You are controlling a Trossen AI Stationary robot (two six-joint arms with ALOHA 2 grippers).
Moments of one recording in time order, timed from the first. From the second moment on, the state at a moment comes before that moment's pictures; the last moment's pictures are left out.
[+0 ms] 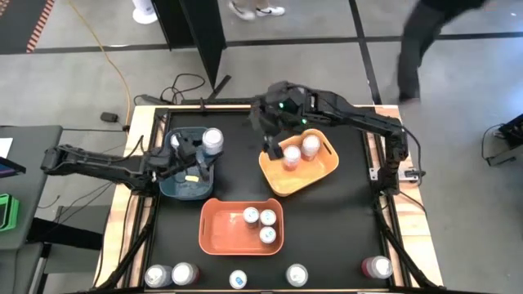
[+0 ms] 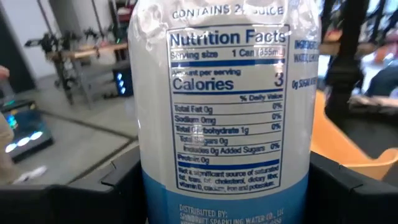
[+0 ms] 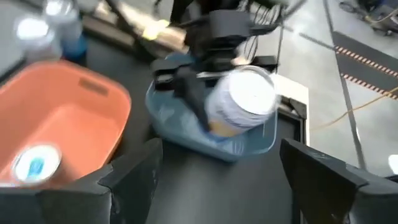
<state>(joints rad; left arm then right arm) 0.00 0.74 0.34 0.41 -0.57 0.09 -0.18 1.87 2.15 -0.84 -0.21 -0.46</state>
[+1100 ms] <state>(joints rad) 0.00 0.65 0.28 1.28 -0.37 -0.03 -0.05 1.88 1.87 0.01 -0.05 -0.50</state>
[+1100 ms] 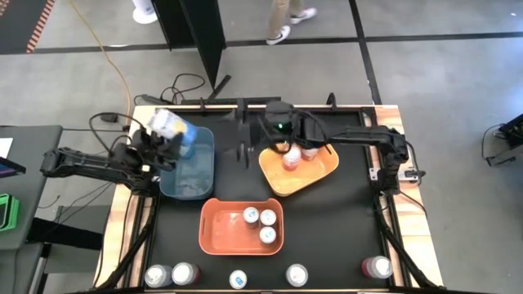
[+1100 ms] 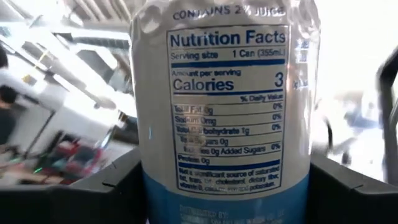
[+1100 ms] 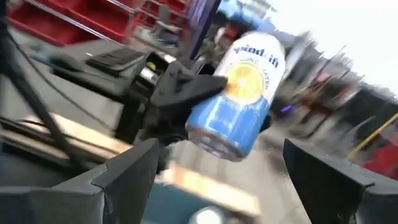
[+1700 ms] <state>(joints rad) -0.01 0.70 0.43 1.08 -0.26 -0.01 0.00 2.08 1.87 0.42 0.28 -0.68</state>
